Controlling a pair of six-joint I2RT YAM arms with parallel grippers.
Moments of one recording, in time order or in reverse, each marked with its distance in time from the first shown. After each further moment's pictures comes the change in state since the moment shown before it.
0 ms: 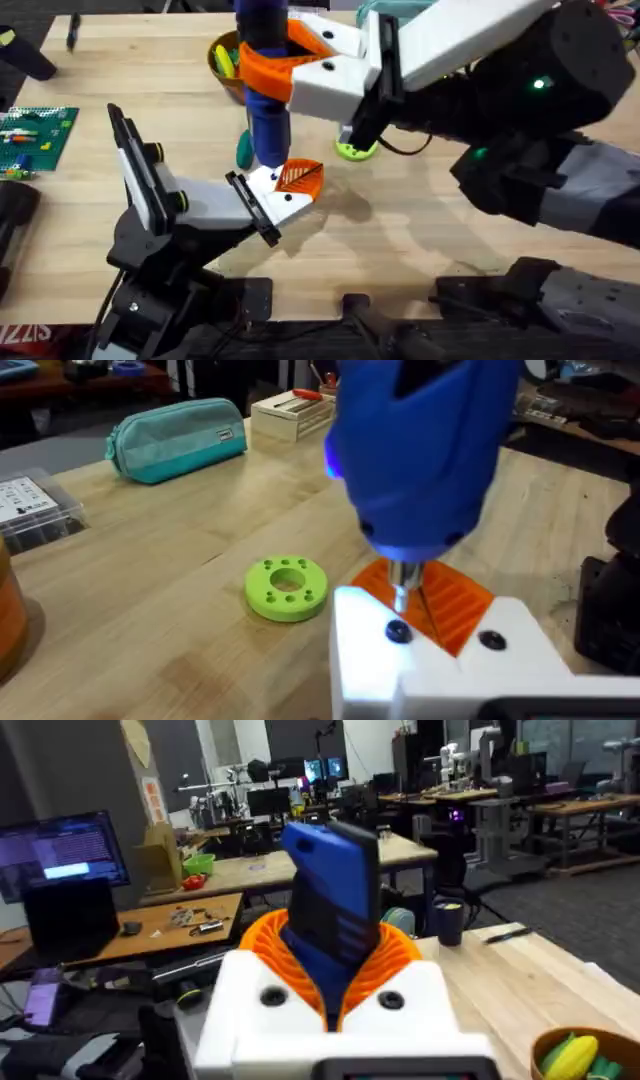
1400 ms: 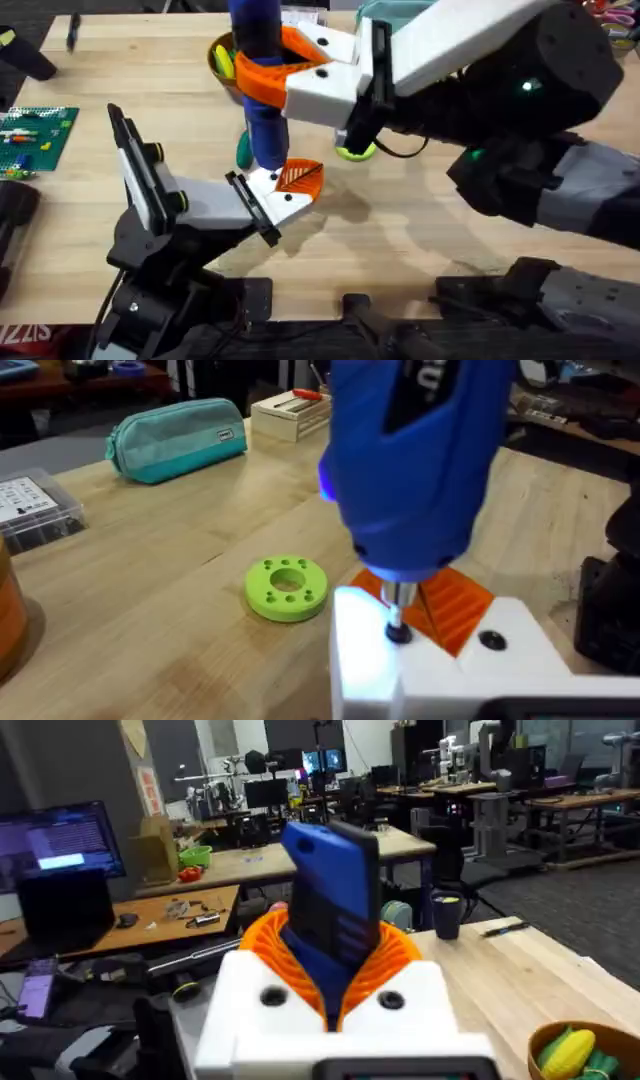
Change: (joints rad) left arm 0.000 0.000 0.000 0.000 0.000 0.000; right arm 0.012 0.008 0.000 -0.022 0.008 -0.029
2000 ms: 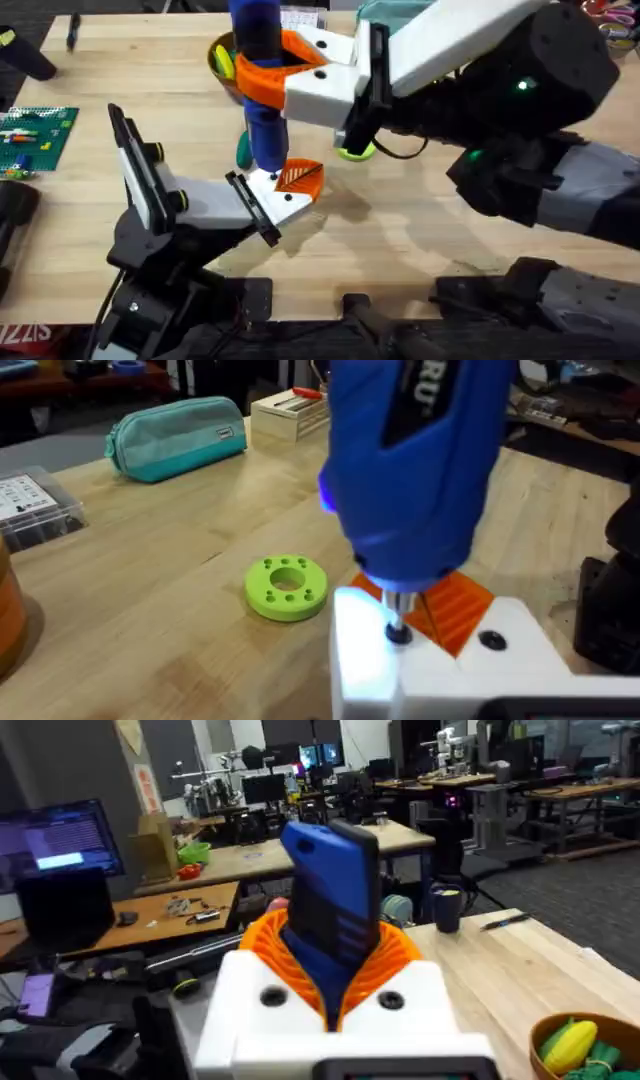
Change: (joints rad) left arm 0.000 0.000 0.000 -0.001 0.000 -0.004; right arm 0.000 0.000 0.000 -0.025 0.006 0.001
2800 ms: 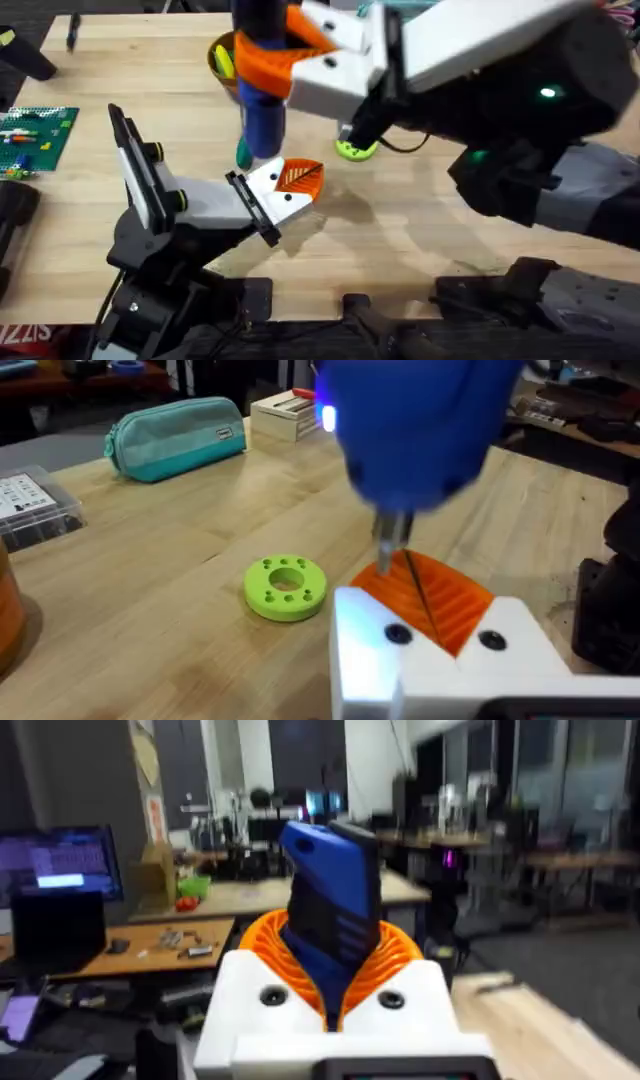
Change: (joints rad) left arm 0.000 0.000 0.000 0.001 0.000 -0.006; right arm 0.002 0.003 -0.002 0.145 0.003 0.001
